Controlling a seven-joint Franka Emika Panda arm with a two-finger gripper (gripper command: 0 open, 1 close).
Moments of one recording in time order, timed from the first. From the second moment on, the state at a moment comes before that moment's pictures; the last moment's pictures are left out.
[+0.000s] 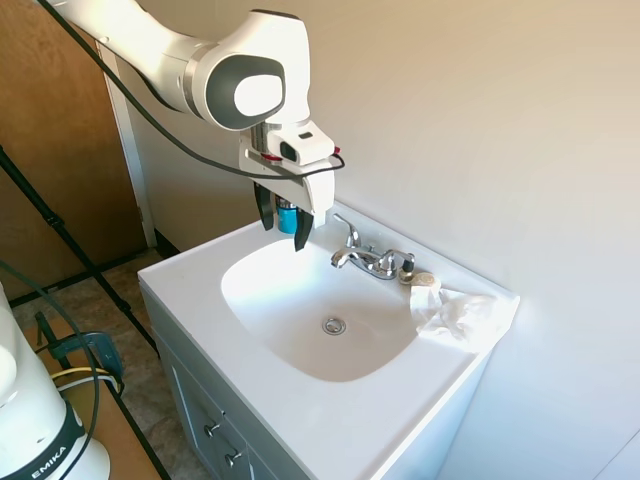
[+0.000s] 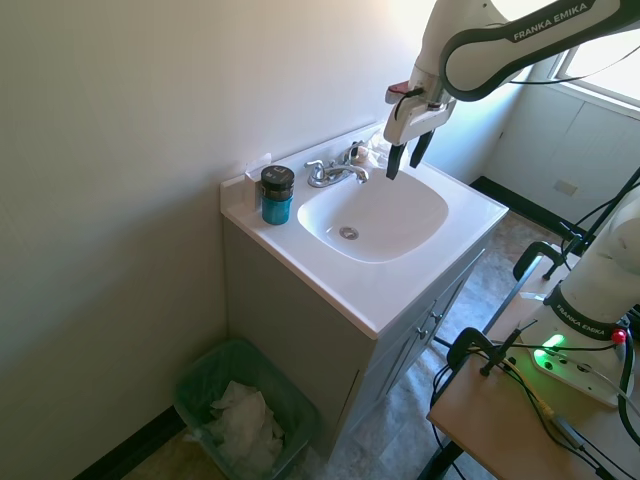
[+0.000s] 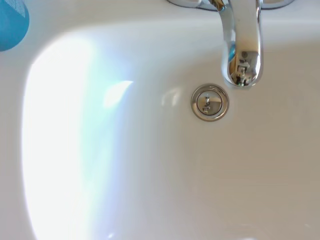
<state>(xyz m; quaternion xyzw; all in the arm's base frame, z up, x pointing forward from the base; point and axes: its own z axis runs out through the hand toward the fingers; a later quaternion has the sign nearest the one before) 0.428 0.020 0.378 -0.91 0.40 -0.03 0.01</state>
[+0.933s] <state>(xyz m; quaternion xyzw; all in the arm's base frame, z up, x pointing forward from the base) 0.533 -0.121 0.404 -0.82 0.57 -0.08 0.04</state>
